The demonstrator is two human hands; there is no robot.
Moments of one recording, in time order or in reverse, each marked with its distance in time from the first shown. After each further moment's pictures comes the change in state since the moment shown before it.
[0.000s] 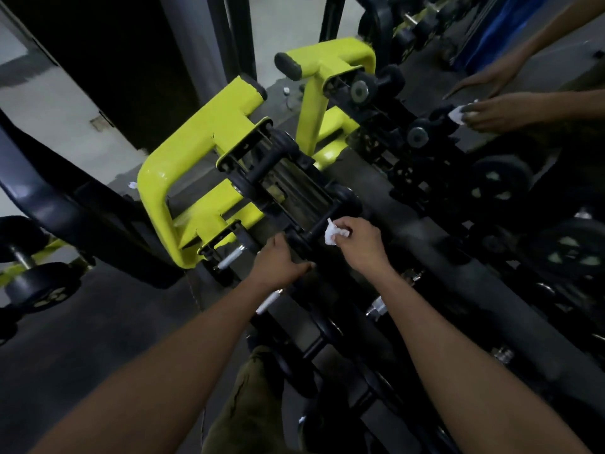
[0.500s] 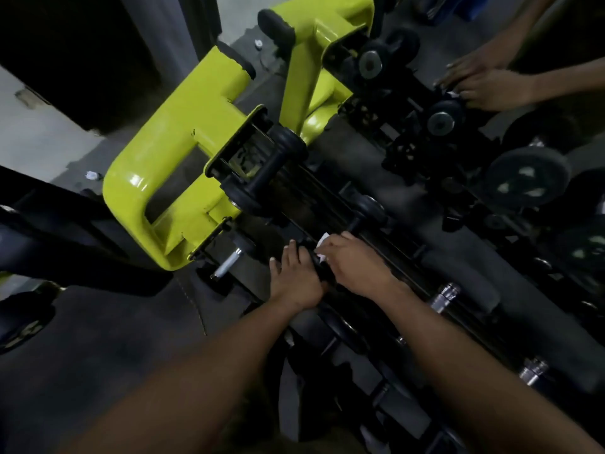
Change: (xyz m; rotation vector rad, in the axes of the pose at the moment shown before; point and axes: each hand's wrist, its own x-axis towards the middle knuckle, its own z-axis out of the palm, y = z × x) left_hand 0.065 -0.016 0.006 0.267 -0.310 0.020; right_hand 0.061 0.006 0.064 -0.685 -0.261 -0.389
